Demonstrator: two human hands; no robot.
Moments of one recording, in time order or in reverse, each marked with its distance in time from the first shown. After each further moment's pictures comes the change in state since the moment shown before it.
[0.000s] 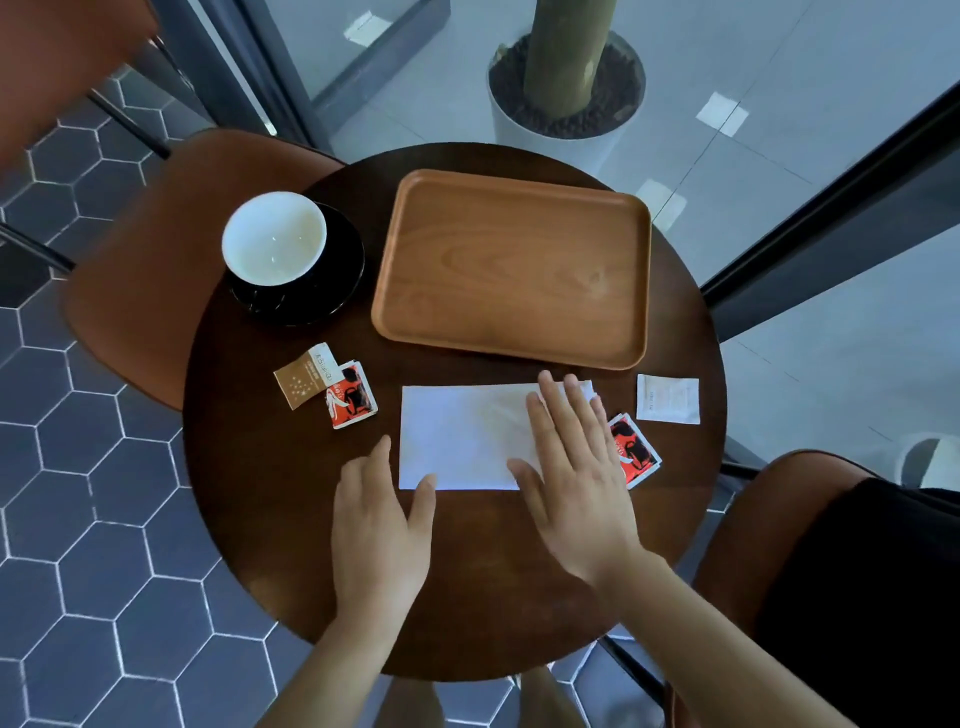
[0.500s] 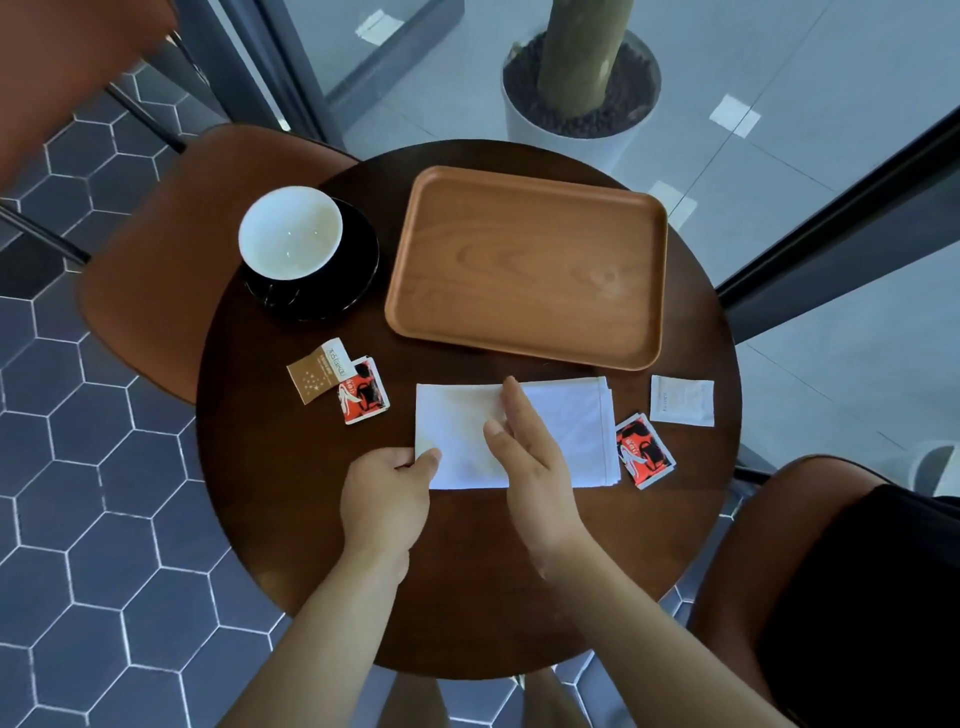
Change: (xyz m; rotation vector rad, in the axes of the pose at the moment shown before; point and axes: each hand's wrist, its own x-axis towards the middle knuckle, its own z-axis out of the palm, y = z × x) left_hand 0.032 0.013 -0.005 -0.530 -0.121 -0.507; right_hand 0.026 -0.057 0.007 1.230 -0.149 0.647
